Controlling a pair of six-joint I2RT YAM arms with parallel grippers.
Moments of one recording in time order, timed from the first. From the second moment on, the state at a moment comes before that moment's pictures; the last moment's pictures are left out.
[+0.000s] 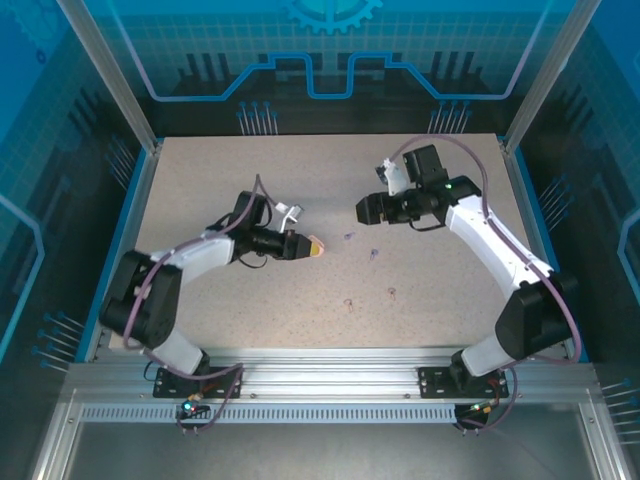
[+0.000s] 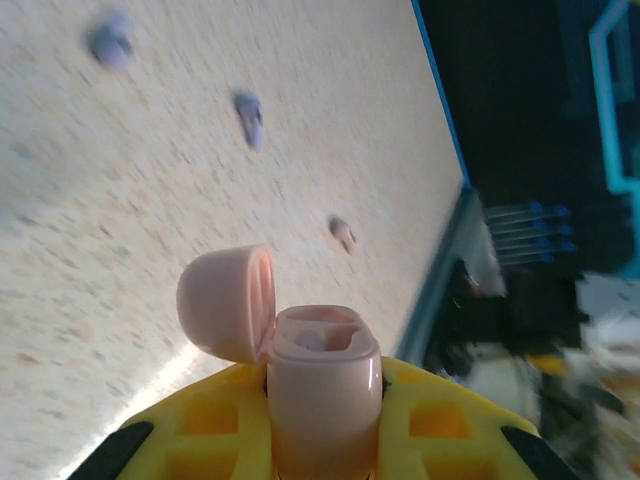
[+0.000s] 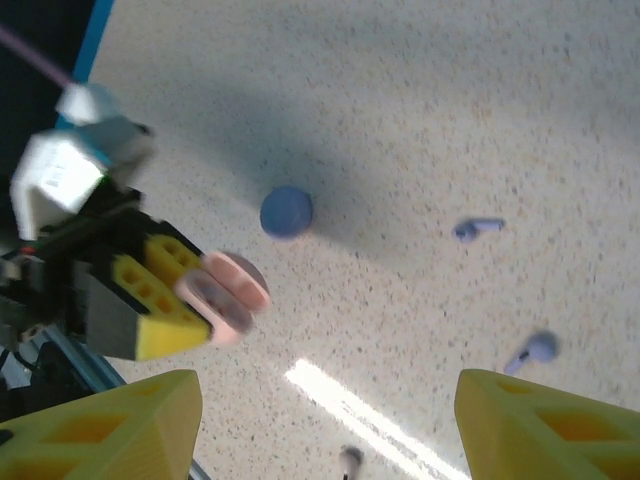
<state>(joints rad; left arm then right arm) -0.31 1.55 0.81 -0.05 0.89 -0.39 0.35 1.50 1.33 -0.79 -0.46 0.24</state>
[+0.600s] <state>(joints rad) -0.49 1.24 0.38 0.72 0.17 -0.27 0.79 1.59 1.09 -0.85 -0.08 0.42</state>
